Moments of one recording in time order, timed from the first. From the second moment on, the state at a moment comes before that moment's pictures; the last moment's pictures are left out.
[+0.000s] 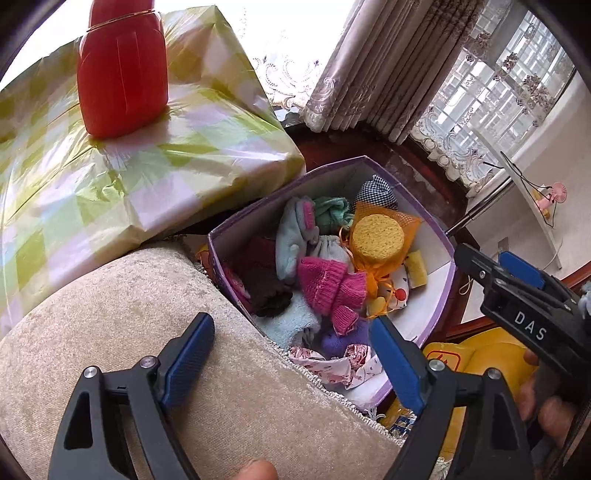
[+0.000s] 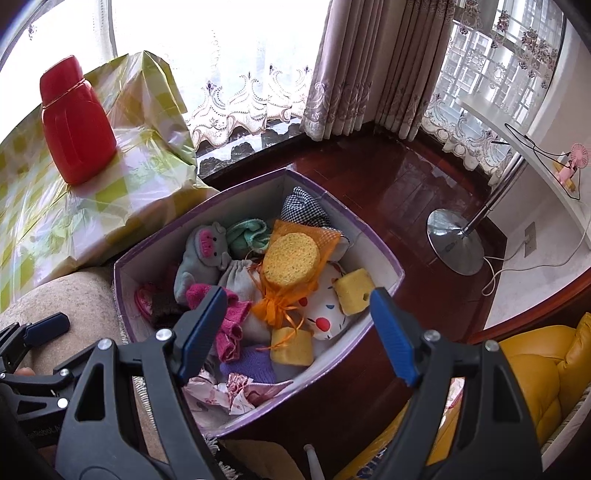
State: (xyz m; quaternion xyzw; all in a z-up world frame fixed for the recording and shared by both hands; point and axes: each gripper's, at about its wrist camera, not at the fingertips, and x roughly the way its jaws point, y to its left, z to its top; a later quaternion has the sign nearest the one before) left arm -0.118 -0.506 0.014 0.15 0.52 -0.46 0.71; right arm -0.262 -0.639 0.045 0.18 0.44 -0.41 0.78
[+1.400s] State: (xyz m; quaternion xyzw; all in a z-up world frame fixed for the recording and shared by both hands) left arm -0.117 -0.506 0.012 0.15 0.52 -0.46 0.70; right arm -0.259 -0.637 0.042 0.18 0.45 -0.41 0.77
